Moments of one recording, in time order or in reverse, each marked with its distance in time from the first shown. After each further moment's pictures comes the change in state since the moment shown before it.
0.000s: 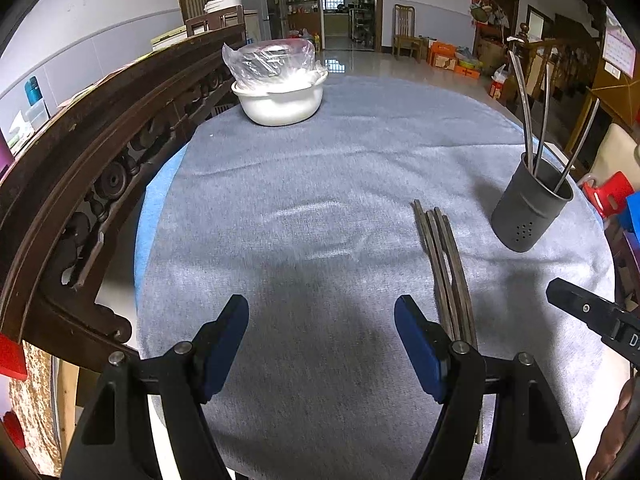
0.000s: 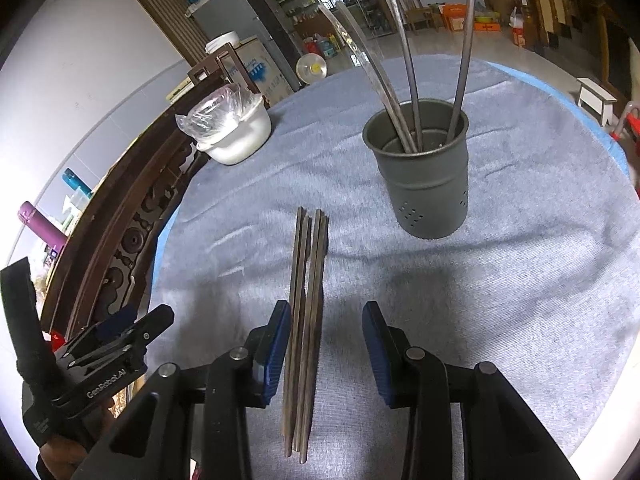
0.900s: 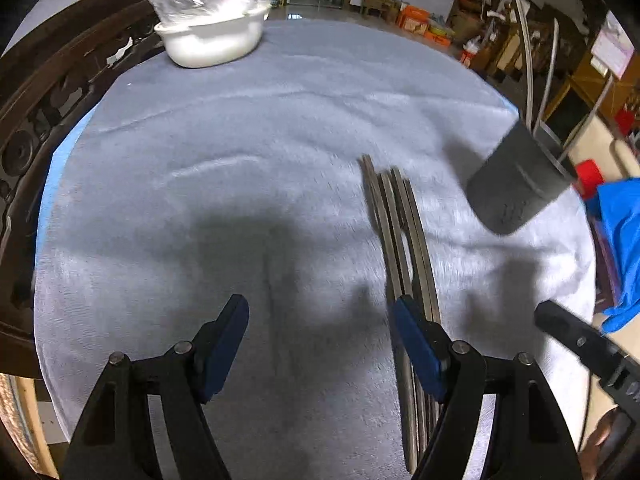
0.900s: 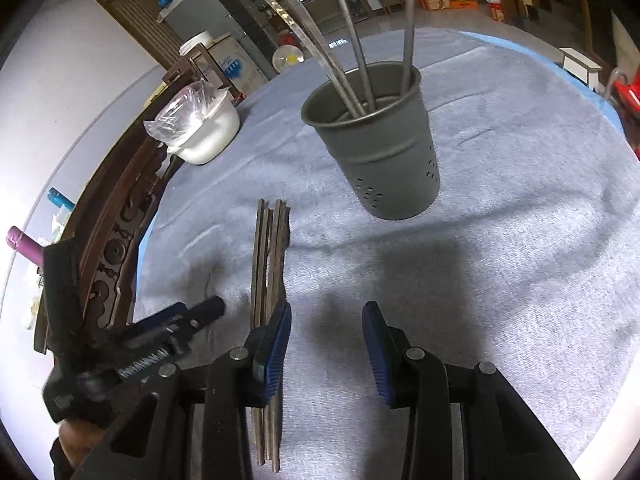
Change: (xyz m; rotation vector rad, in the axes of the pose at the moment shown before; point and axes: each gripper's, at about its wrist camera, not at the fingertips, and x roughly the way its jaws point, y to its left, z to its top) left arm 0.078 -0.042 0.007 -0.001 0.187 -0.185; right arm 0.019 -0.037 -0.001 0.093 0.038 -0.012
